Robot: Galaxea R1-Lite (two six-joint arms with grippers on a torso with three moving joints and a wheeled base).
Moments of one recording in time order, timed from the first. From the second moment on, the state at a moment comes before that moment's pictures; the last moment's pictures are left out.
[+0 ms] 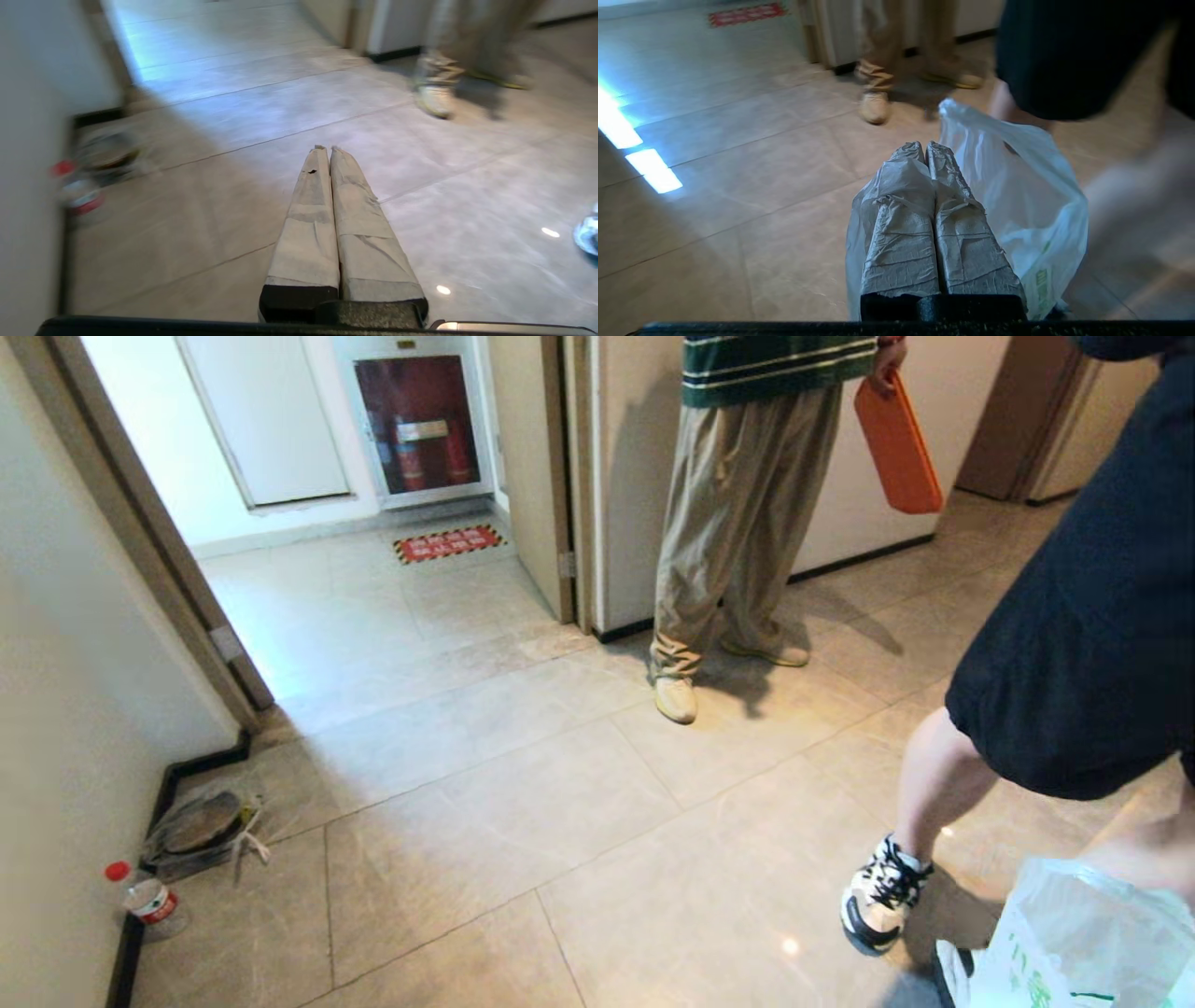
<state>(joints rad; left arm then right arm) 0.00 0.00 0.00 0.00 0.00 -0.02 0.00 0.00 0.00 -0.08 -0.01 0.00</state>
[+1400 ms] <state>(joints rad) 0.00 0.00 0.00 0.00 0.00 -0.02 0.00 0.00 0.00 -0.08 -0.01 0.00</state>
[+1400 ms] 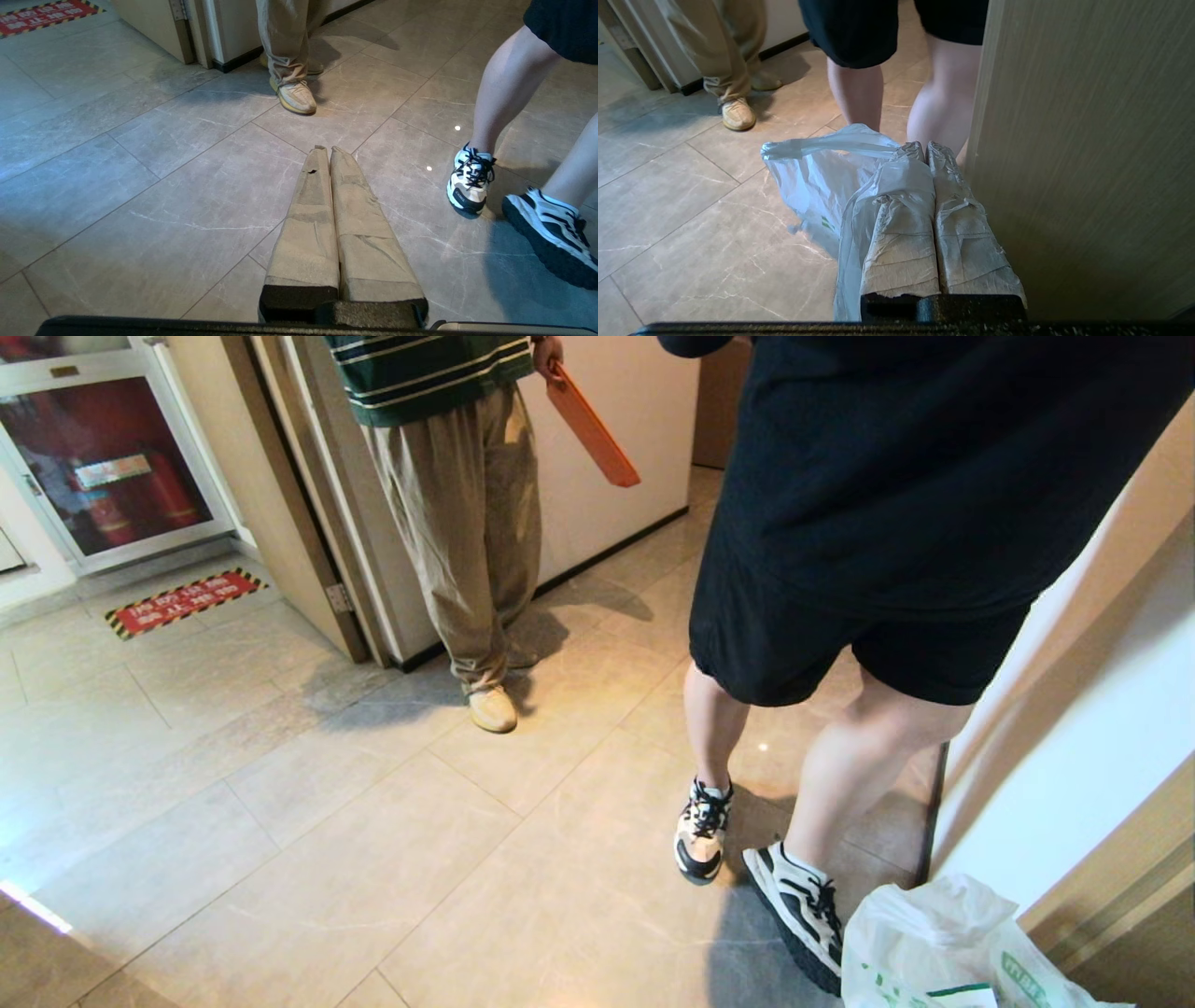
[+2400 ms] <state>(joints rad) 0.00 0.00 0.00 0.00 0.00 -0.01 0.00 0.00 0.00 -0.08 -0.01 0.00</state>
